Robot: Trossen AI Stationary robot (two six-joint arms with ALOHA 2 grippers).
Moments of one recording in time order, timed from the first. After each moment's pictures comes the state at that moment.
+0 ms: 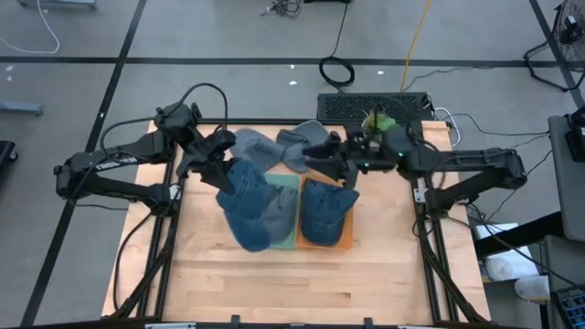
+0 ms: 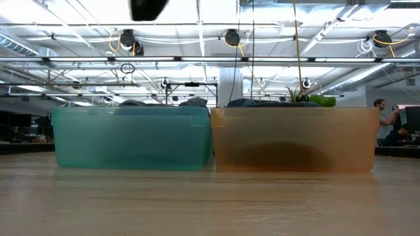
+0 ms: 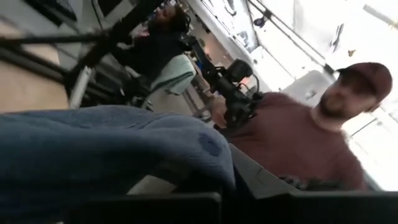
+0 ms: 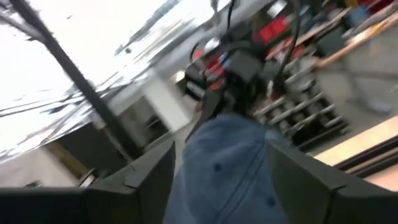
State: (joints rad) left arm 0.30 1.05 1.04 0.12 1.16 -0.98; right arm -0.04 1.28 1.19 0.30 -0.13 0.66
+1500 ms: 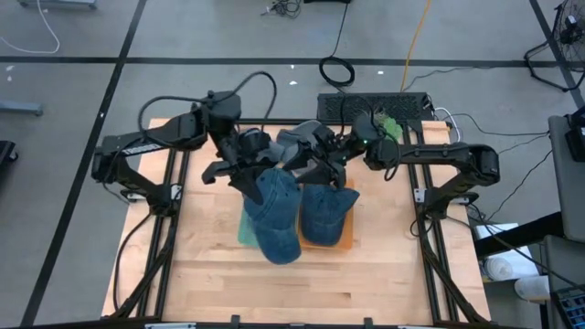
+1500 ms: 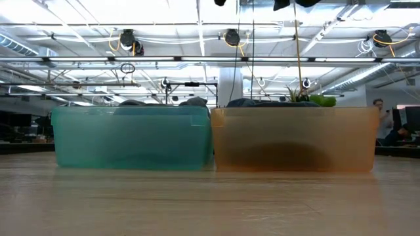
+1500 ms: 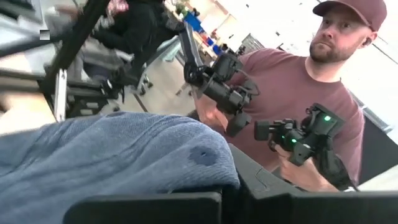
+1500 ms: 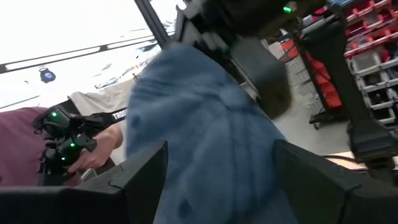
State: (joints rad) left arm 0.16 1.46 1.63 -0.33 1.20 -0.57; right arm -0.20 1.52 1.19 0.62 -0.74 0.69
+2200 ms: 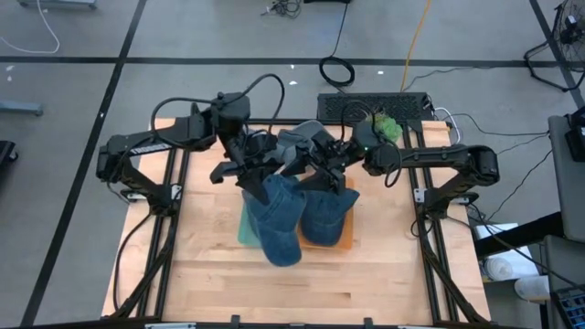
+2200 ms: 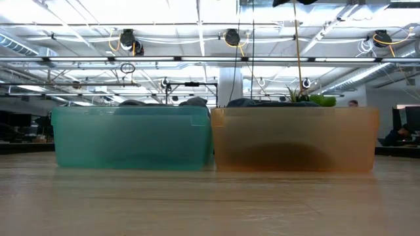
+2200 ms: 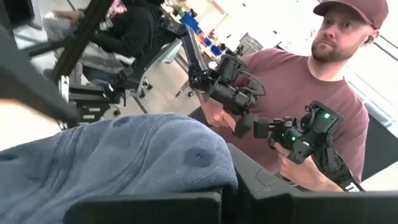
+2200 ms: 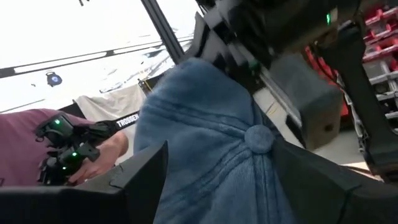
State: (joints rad) left arm 0.16 1.50 1.63 -0.28 1.22 -0.55; right arm -0.14 1.53 1.19 0.66 -0.68 0.69
